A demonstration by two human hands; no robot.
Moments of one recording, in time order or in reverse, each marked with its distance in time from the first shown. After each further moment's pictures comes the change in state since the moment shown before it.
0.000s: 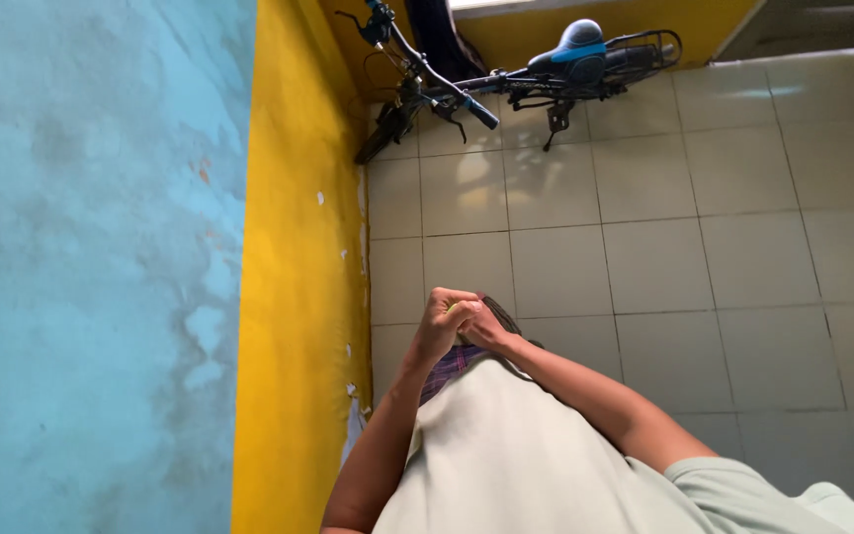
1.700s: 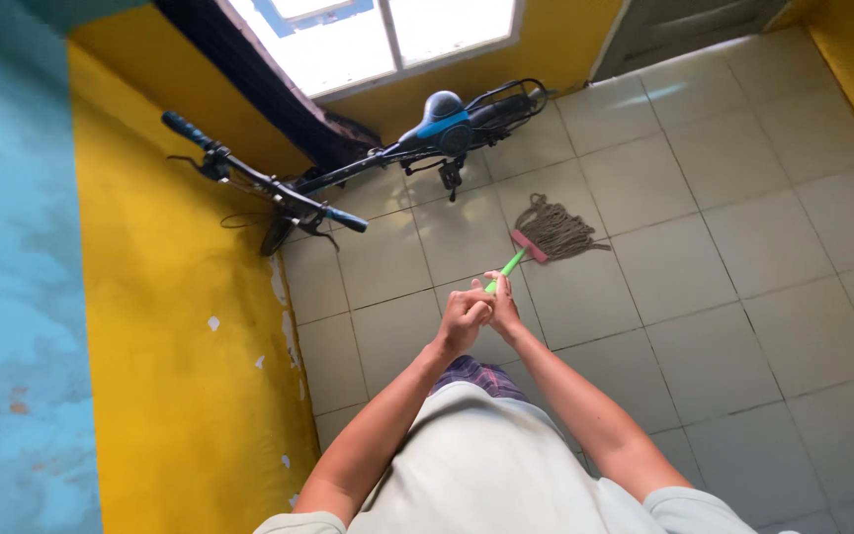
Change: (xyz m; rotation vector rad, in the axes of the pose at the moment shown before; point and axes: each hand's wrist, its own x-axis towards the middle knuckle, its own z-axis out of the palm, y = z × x) left_hand 0.321 -0.121 0.183 0.097 -0.150 -0.044; right_hand 0.048 0.087 -0.359 -0.121 0.622 0.240
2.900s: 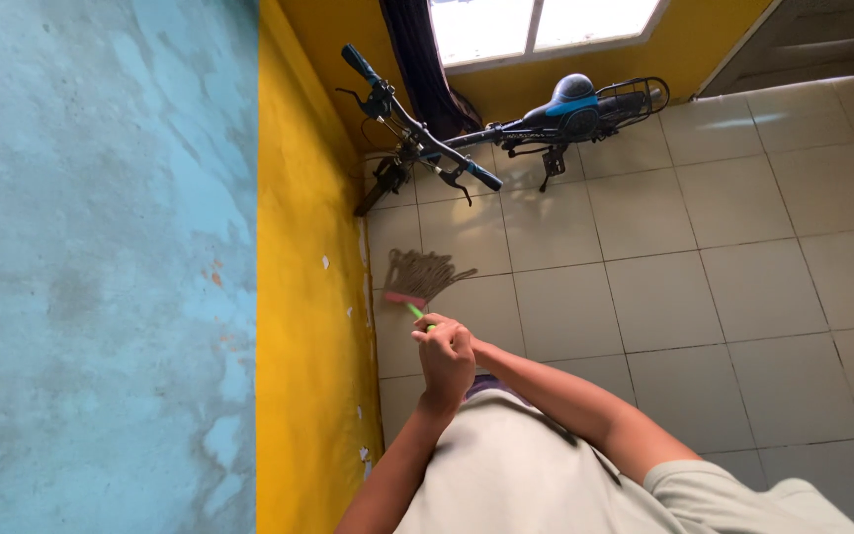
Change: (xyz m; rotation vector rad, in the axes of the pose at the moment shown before) left_hand -0.279 0.109 -0.194 0.638 0.716 0.018; right_hand -0.170 -0.174 0.315 0.363 -0.722 -0.024
